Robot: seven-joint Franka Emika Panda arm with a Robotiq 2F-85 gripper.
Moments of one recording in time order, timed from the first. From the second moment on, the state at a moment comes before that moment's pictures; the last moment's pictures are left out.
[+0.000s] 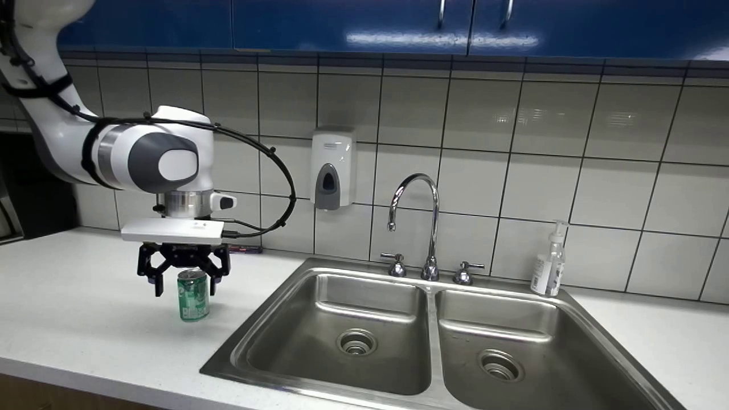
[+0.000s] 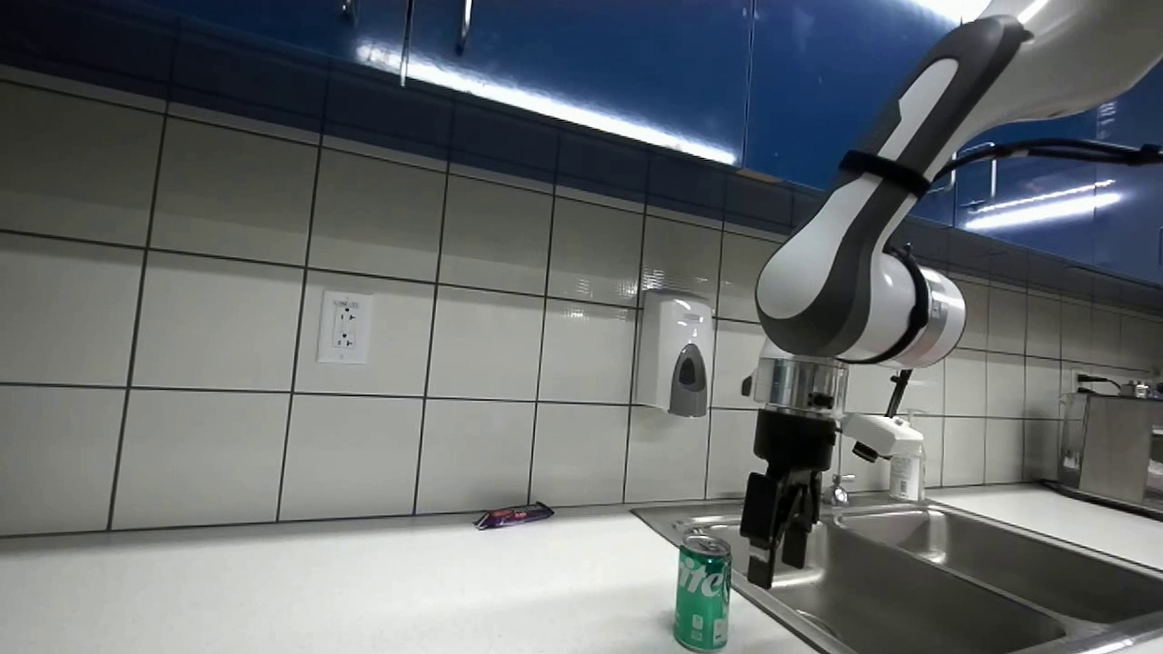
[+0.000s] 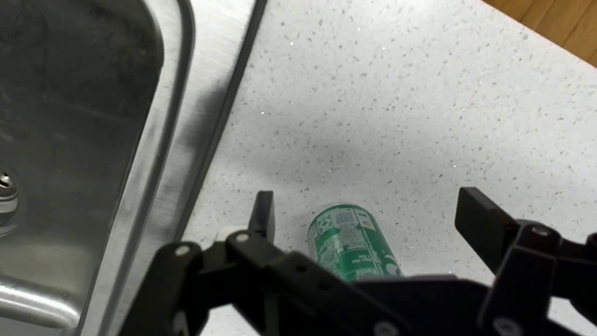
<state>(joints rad) 0.20 -0.09 -0.10 -2.70 0.13 2.63 -0.50</state>
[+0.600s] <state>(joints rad) 0.17 0.07 -0.01 -2.58 0.17 2.68 -0.53</state>
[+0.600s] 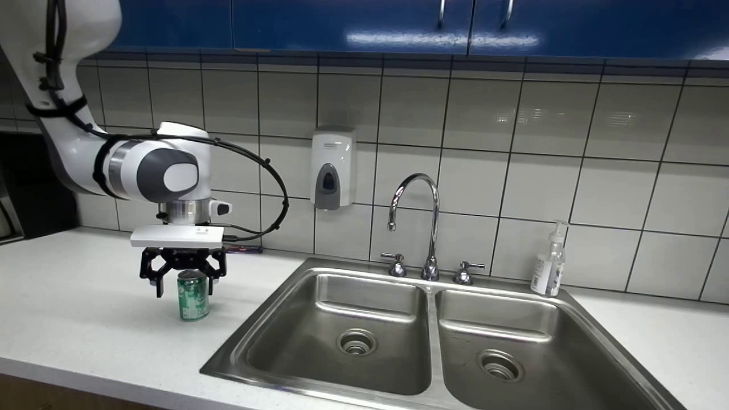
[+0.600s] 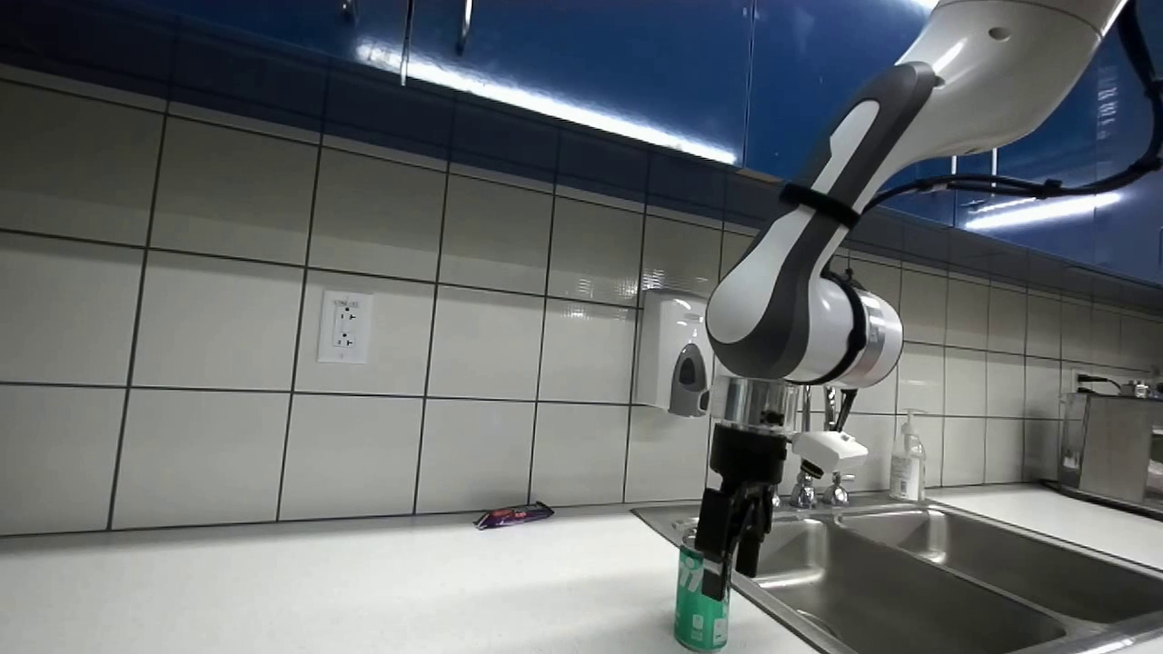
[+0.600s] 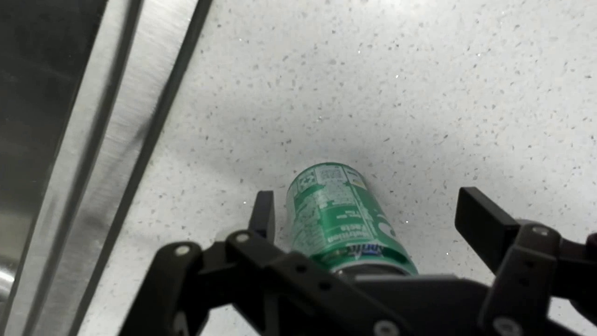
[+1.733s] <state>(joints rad) 0.08 0.21 0.09 -2.48 0.11 2.72 -0.53</state>
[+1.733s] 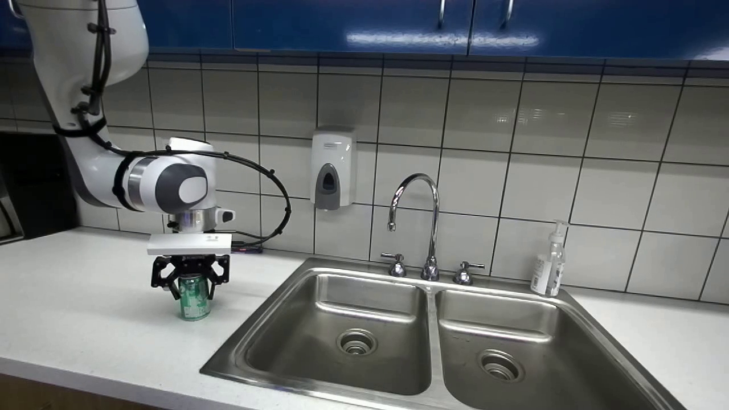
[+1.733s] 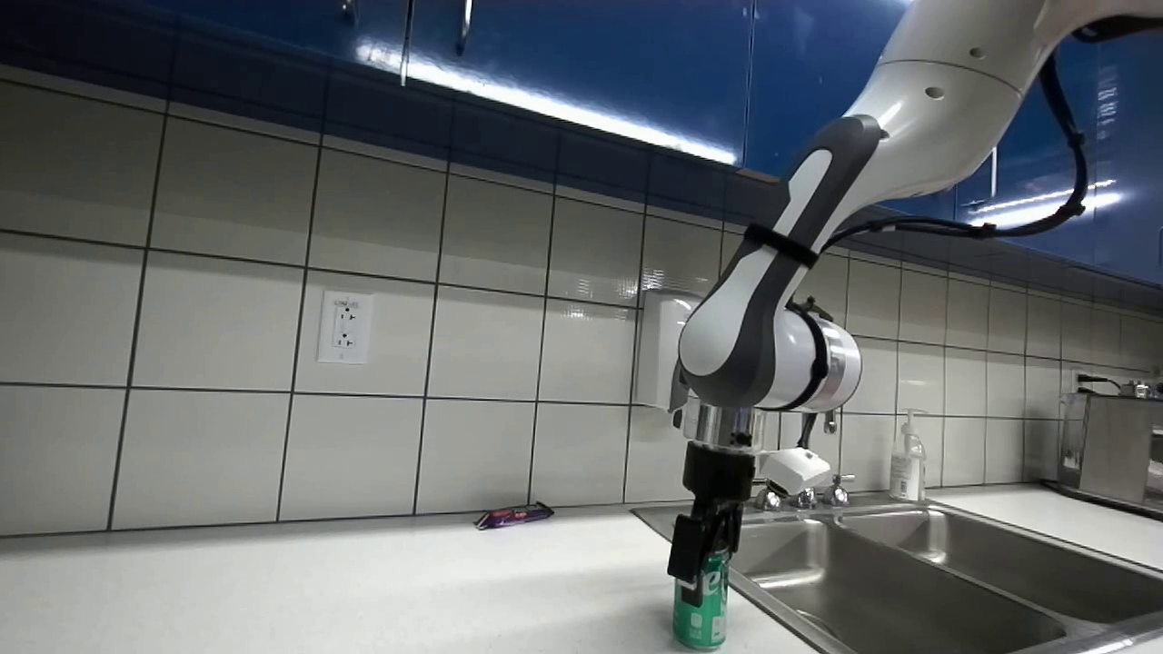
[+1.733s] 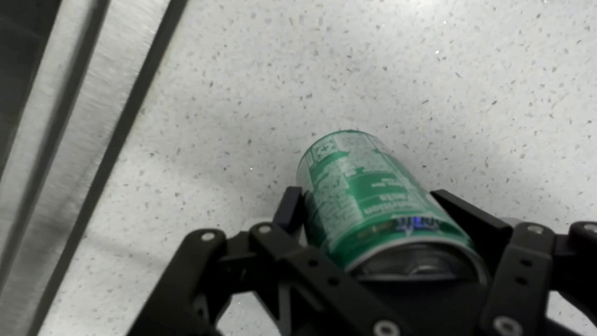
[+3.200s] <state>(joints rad) -0.06 0.20 0.02 -2.25 0.12 2.52 -0.48</state>
